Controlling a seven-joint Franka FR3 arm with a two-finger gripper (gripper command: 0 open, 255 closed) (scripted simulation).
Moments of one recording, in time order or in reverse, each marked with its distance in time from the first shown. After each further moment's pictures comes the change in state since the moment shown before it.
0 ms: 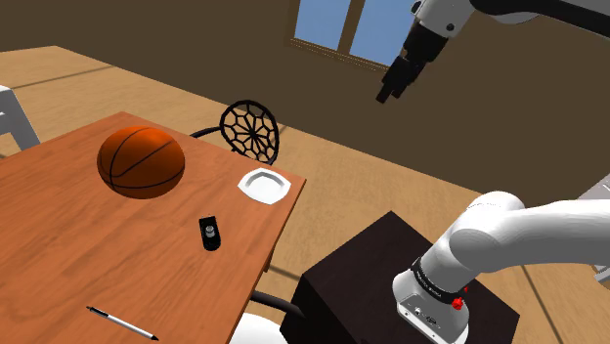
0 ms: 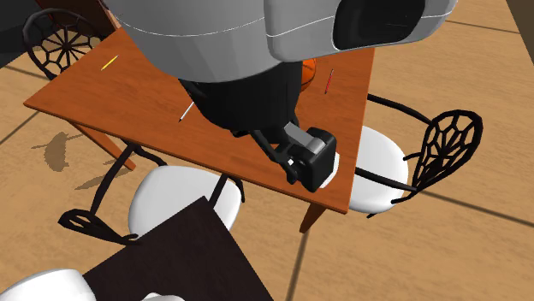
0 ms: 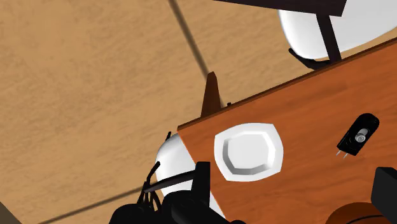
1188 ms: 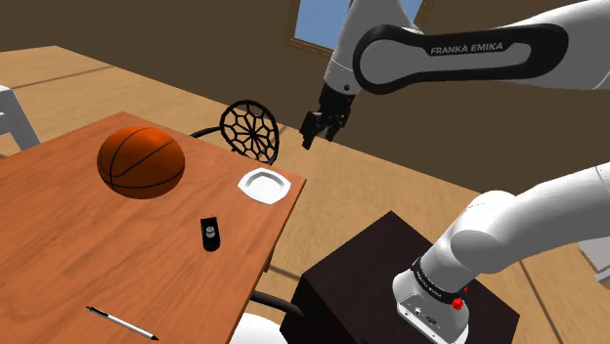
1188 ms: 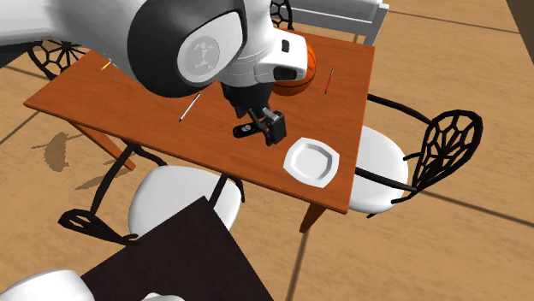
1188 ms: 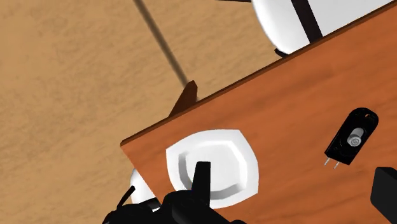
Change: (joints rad) arm 0.032 0.324 0.259 -0.113 0.080 0.381 0.289
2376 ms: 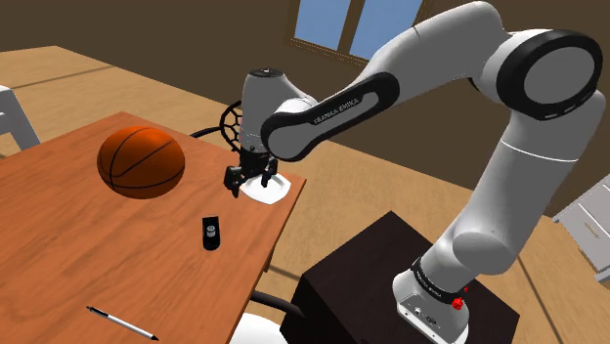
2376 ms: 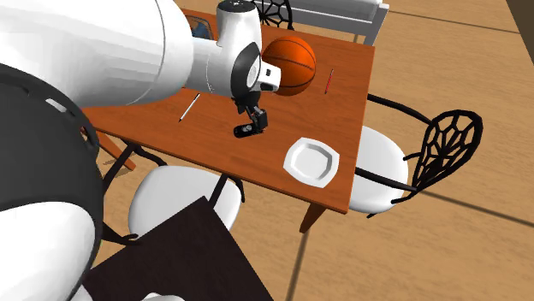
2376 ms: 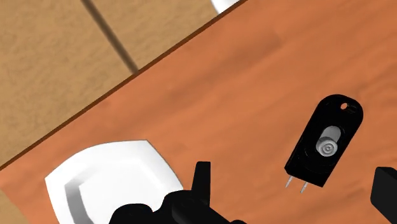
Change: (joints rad) arm 0.056 0.679 0.185 0.256 -0.264 0.305 0.475
